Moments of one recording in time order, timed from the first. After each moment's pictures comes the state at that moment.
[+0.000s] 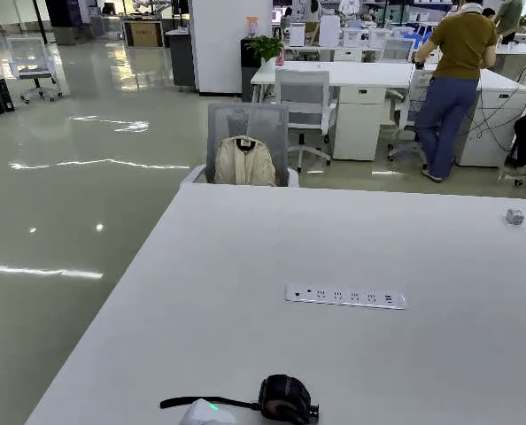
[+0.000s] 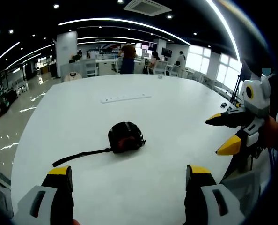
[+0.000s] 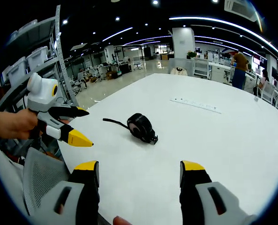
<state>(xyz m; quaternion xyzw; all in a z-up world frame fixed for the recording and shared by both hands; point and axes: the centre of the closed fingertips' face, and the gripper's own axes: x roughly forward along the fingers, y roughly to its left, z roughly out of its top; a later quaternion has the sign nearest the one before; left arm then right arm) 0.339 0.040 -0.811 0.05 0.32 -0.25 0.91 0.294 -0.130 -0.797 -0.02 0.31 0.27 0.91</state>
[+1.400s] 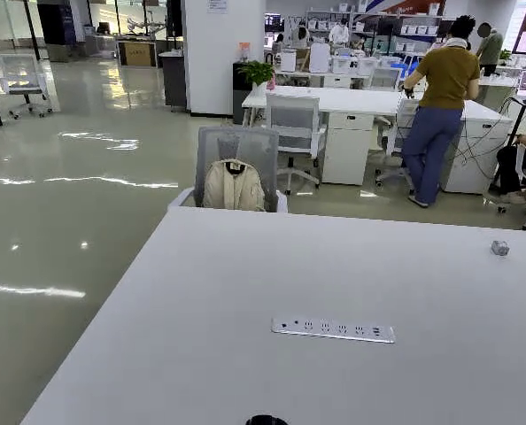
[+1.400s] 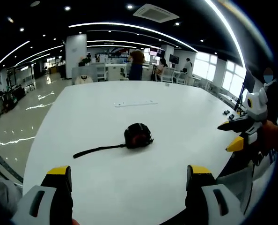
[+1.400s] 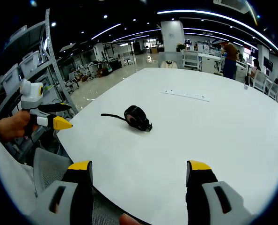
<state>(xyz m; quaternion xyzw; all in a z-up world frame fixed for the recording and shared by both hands) 0.305 0.093 -0.777 0.03 0.31 -0.21 0.93 0.249 -0.156 -0.780 0.00 0.35 0.23 0.91</state>
